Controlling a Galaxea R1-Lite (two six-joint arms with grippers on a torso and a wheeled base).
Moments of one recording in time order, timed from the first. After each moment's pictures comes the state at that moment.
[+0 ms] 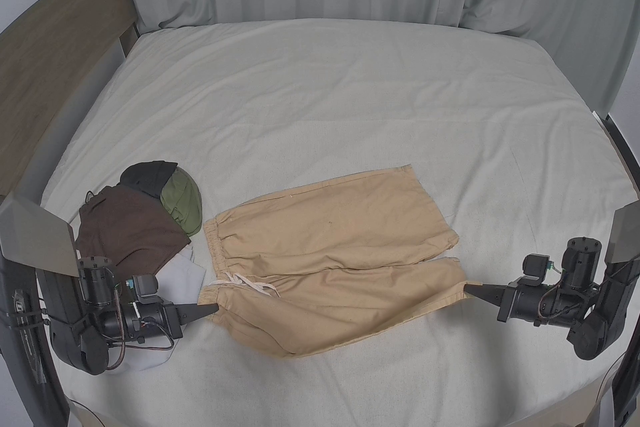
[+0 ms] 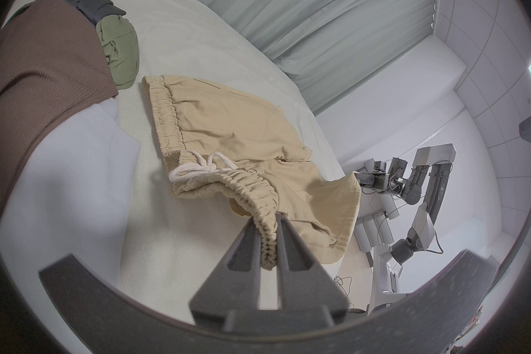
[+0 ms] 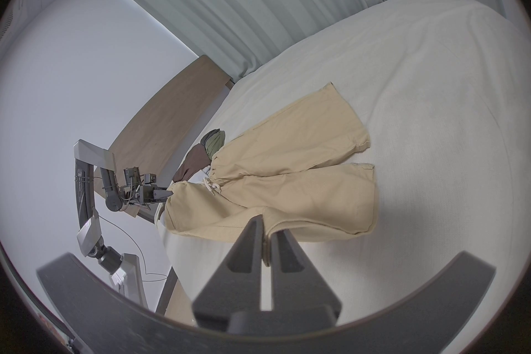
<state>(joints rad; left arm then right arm) 0.00 2.27 -0.21 -1.55 -0.88 -0.29 0.11 2.09 -0.14 -1.54 0.64 0.29</state>
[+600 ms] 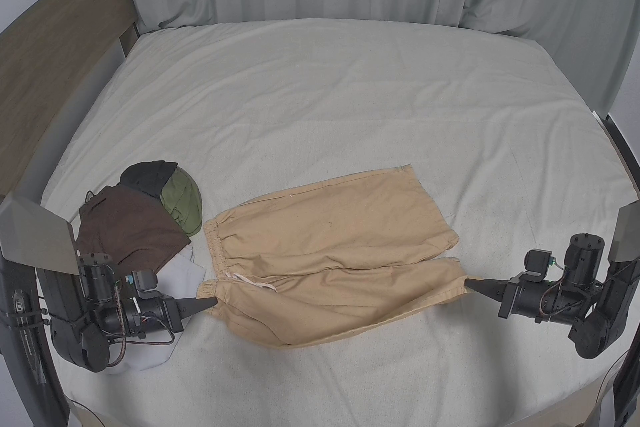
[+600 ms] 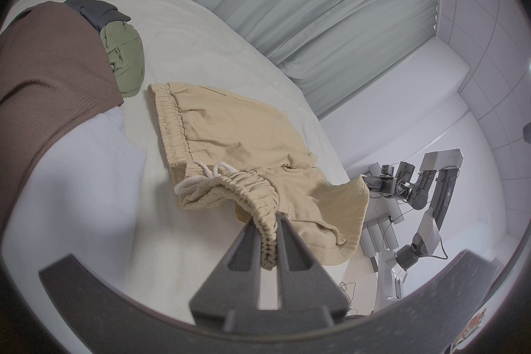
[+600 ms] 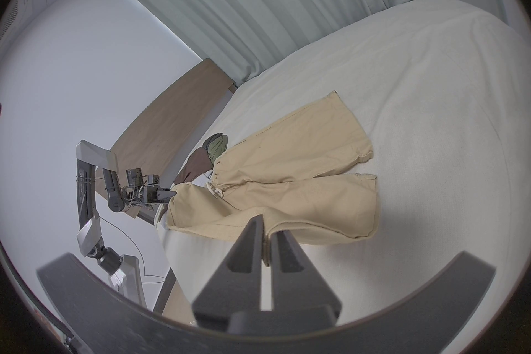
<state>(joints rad) 0.00 2.26 -0.24 -1.55 -0.84 -0.31 0.12 2.07 -0.15 -1.54 0.63 0.29</state>
